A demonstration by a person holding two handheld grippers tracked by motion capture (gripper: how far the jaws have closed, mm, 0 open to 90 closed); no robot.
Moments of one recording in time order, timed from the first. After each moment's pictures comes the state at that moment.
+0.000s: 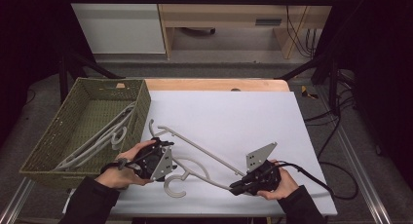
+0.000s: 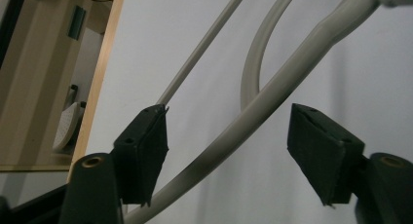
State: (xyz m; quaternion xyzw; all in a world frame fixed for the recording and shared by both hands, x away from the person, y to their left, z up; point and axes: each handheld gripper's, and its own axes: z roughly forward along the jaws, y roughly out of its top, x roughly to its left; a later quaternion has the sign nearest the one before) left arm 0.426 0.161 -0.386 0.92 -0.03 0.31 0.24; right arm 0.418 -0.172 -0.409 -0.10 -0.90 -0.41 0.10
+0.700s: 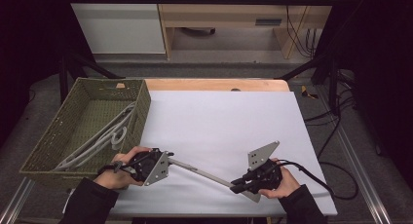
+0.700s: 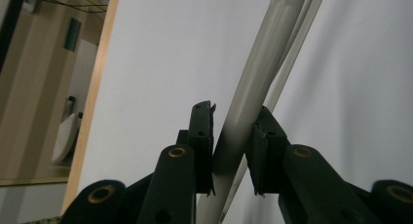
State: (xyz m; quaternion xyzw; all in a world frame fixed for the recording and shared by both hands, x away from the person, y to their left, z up) left arm 0.419 0.173 -0.384 0.92 -0.06 0.31 0.24; right arm 0.420 -0.175 -0.406 -0.10 -0.90 -0.42 0.09
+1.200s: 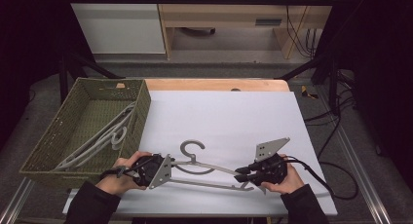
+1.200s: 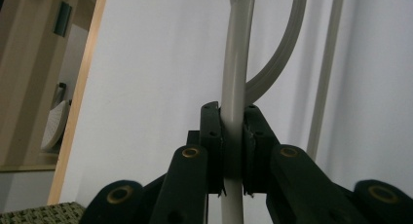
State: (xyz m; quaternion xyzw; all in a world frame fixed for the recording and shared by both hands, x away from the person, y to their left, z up) left arm 0.409 0.164 -0.384 0.92 -0.03 0.30 0.23; right arm 0.428 -0.192 -0.401 -0.17 -0.88 -0.44 0.01
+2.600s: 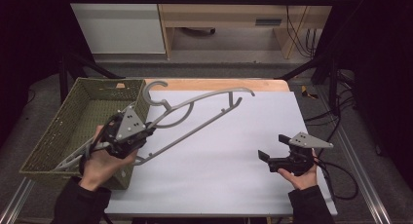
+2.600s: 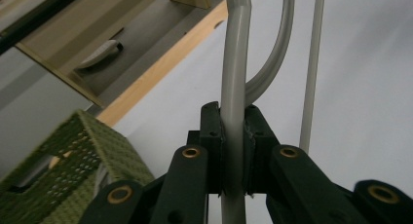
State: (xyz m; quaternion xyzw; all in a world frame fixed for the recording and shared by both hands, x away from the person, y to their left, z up) left arm 0.424 0.206 -0.274 0.85 0.25 0.32 0.34; right arm 0.431 -0.253 -0.403 -0.40 -0.74 -0.50 -0.21
